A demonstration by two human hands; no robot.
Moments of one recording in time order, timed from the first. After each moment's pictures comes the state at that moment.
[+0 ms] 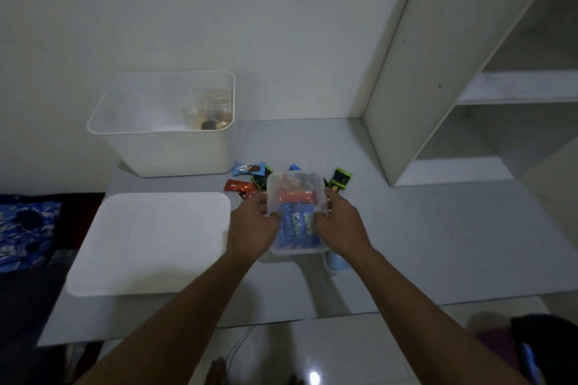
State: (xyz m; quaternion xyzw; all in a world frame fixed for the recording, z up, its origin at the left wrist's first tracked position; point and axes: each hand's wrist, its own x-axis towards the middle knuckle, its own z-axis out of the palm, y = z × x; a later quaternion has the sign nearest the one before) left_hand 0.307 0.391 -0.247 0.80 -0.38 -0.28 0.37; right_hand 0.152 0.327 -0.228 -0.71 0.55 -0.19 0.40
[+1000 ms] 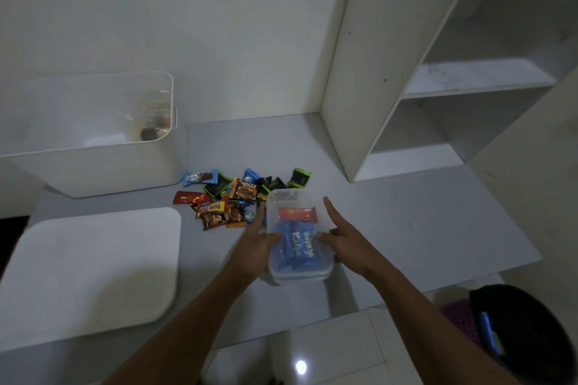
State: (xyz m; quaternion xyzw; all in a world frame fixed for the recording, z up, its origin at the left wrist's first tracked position) left_hand 0.243 0.359 -0.265 0.62 -0.28 -0.59 0.44; right_hand 0.056 0.288 -0.262 -0.60 0.55 -0.11 0.57
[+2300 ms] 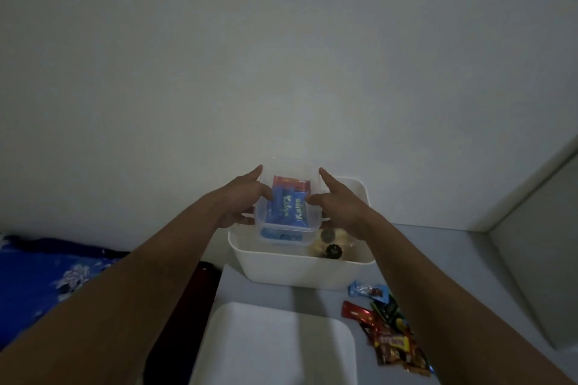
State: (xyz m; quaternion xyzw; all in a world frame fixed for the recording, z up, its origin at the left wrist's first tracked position) left_hand 0.714 0.318 -0.097 0.75 -0.24 -0.48 0.40; right_hand 0.542 0.206 -0.122 -0.67 0.42 -0.11 0.61
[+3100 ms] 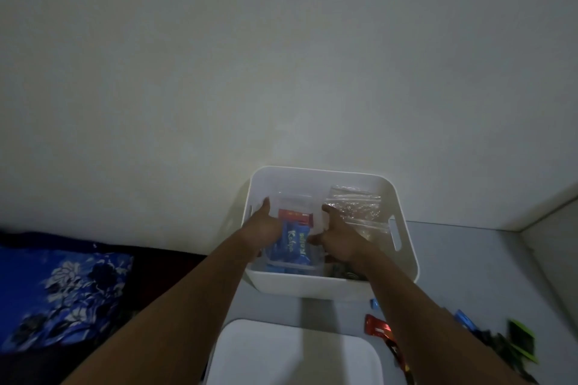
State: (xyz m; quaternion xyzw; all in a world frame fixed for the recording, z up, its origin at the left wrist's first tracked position) left_hand 0.735 0.281 -0.208 0.78 -0.23 -0.47 0.33; right_hand 0.587 0.189 -0.230 -0.66 0.48 -0.03 0.58
